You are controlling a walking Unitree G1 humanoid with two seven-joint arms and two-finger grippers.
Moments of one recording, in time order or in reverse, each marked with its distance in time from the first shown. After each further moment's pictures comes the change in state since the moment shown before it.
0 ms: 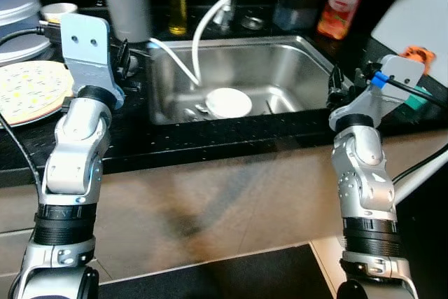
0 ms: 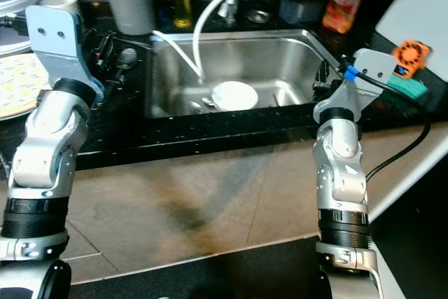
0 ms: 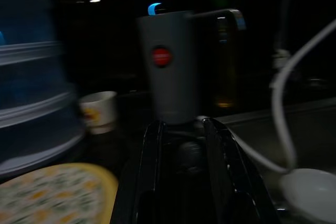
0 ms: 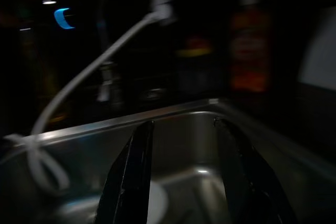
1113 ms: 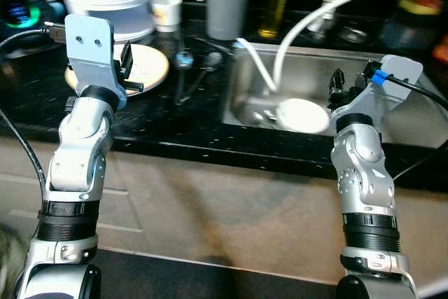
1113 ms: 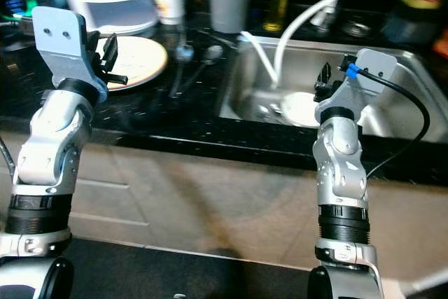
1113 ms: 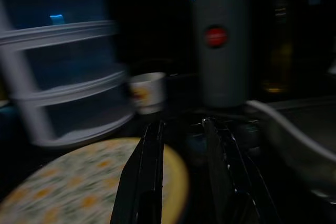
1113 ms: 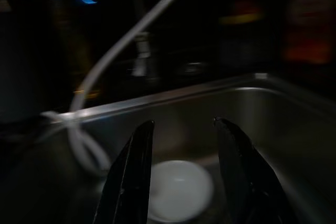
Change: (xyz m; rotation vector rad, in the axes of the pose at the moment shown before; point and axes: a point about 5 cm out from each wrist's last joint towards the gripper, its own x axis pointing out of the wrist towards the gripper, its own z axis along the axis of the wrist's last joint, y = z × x) left arm 0.003 -0.003 -0.003 -0.009 0.014 -0.008; right arm 0.003 -0.009 -0.006 0.008 0.051 -0.059
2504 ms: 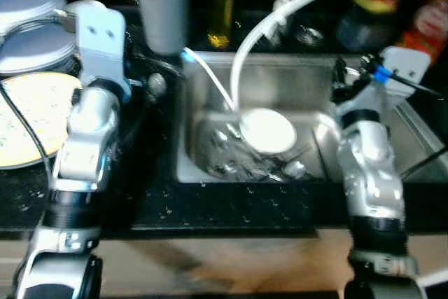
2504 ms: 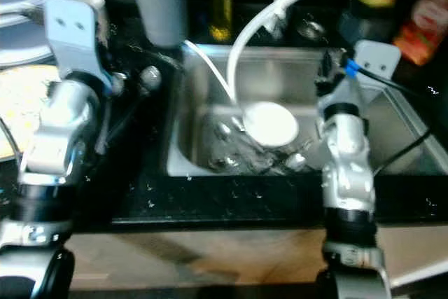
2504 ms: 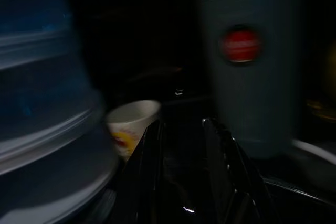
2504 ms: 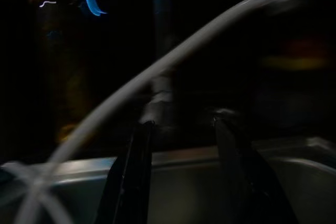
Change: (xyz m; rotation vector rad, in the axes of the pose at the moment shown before) left arm 0.010 0.003 0.011 0.109 -0.032 0.058; right arm -0.002 0.018 0.017 -0.047 -0.102 0.125
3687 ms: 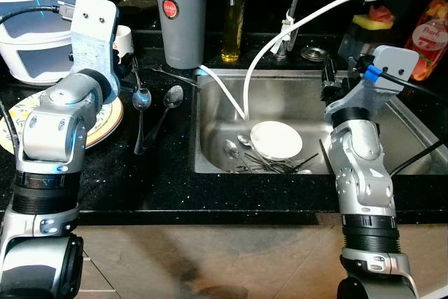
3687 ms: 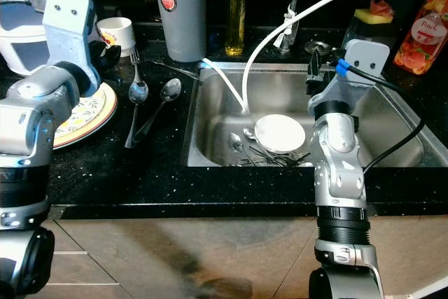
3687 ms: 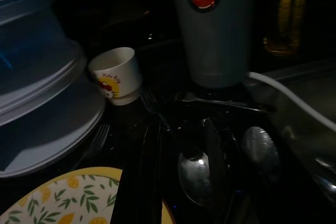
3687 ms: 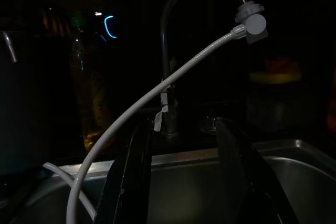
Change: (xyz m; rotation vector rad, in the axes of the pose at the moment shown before) left arm 0.004 0.013 -0.004 -0.024 0.346 -0.154; right arm -0.001 0.003 -0.001 0.006 0.002 0.018
